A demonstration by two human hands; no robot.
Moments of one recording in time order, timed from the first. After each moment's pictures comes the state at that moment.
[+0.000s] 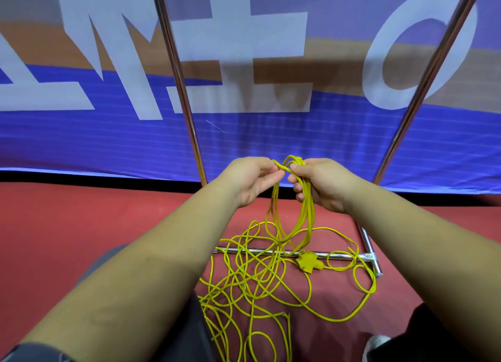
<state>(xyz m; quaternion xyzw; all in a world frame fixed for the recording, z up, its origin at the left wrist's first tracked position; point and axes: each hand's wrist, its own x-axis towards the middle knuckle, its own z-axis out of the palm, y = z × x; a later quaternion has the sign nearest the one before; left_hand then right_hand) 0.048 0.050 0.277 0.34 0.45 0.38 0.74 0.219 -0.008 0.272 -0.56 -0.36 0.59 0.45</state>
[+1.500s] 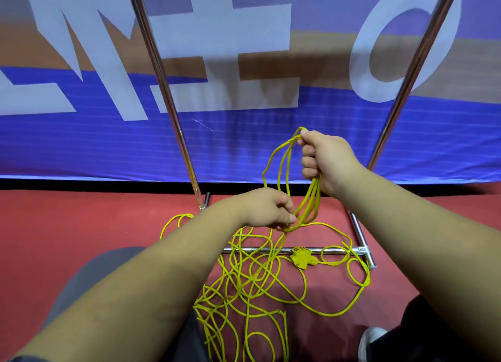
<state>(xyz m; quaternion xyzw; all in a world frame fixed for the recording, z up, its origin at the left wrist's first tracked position) 0.067 0.032 0.225 0.80 0.37 -0.02 0.47 0.236 0.002 0.293 -0.53 -0.26 0.53 0.61</state>
